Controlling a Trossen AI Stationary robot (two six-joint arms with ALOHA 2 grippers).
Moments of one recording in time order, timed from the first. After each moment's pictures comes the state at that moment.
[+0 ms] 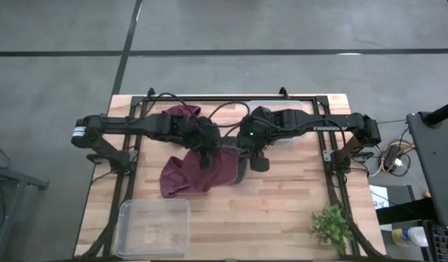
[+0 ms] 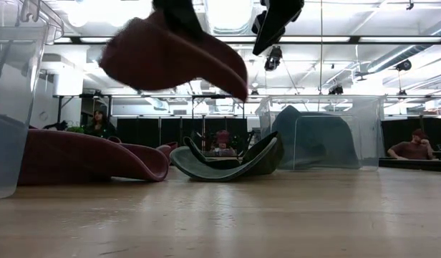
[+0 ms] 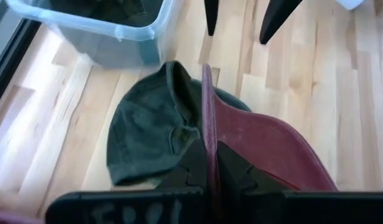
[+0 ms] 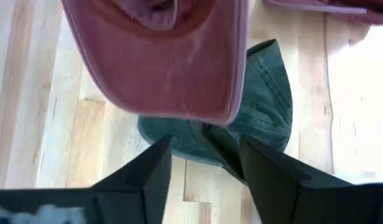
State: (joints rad) left arm 0.01 1.48 1.49 -0.84 -0.09 -0.19; right arm -0.03 1.66 1.61 -1.02 -0.05 -0.08
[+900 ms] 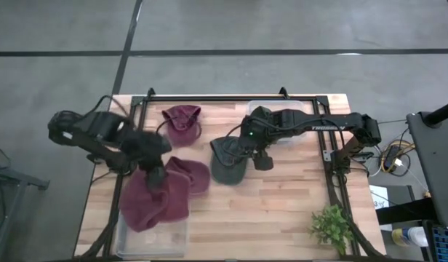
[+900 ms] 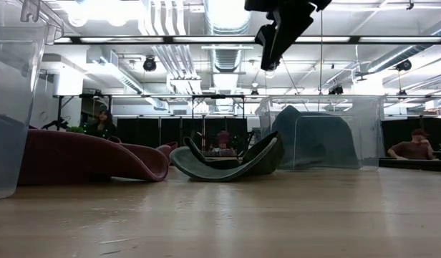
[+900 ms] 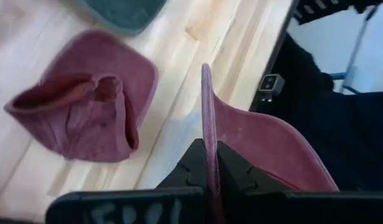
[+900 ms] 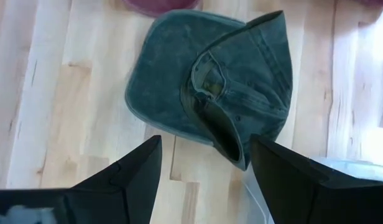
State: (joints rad) left arm -0.30 1.23 1.64 -1.39 0.12 -0.87; right arm -0.06 1.65 1.55 -1.04 -0.05 -0.17
